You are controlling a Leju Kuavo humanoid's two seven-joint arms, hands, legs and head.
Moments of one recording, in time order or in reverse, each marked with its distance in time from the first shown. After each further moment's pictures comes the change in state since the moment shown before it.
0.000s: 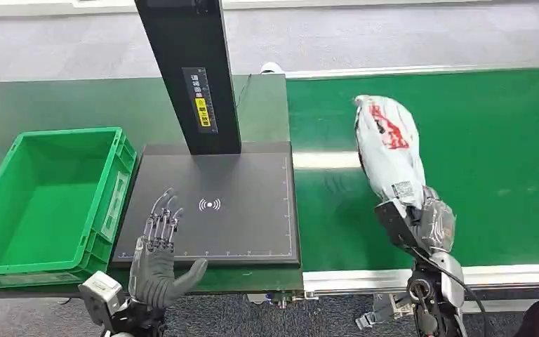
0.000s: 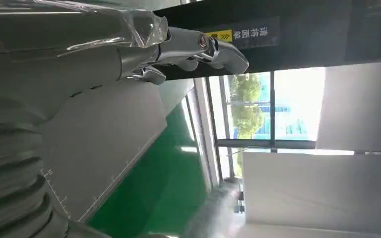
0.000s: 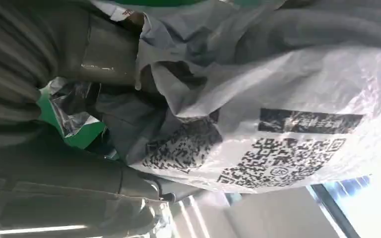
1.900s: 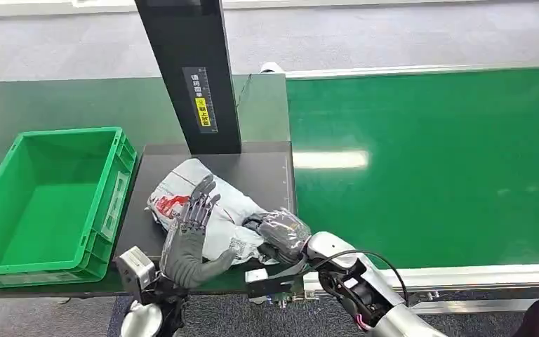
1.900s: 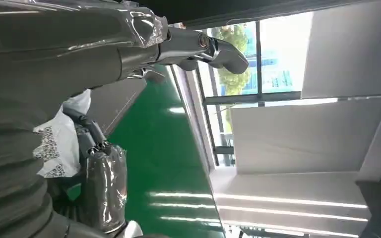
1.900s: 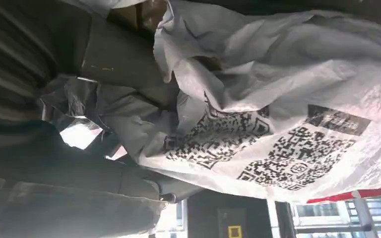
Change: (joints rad) left arm -0.194 0.024 -0.085 0.207 0.043 -0.073 -0.046; right arm -0.324 -0.034 0.892 0.352 0.080 0.259 -0.268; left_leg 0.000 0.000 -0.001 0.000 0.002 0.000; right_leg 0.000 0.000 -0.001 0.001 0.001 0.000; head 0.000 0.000
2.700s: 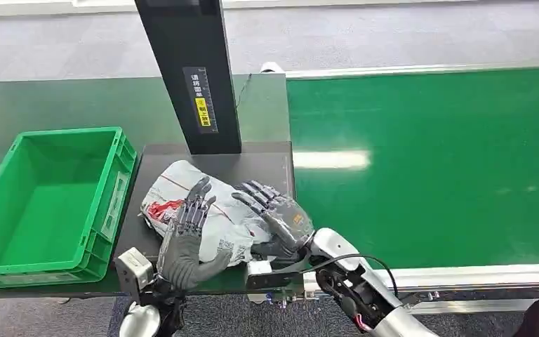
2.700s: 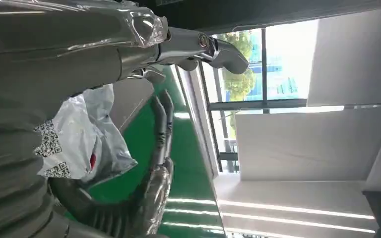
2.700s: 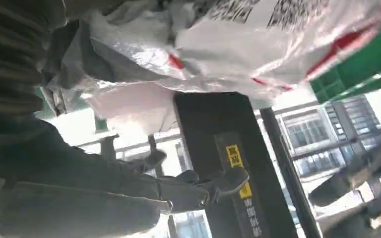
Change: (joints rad) left arm 0.011 0.020 -0.005 0.002 0.023 0.036 0.000; right arm 0.033 0.015 -0.053 -0.081 -0.184 -0.141 -0.074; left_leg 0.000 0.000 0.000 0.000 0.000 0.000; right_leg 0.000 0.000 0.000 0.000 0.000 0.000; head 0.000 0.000
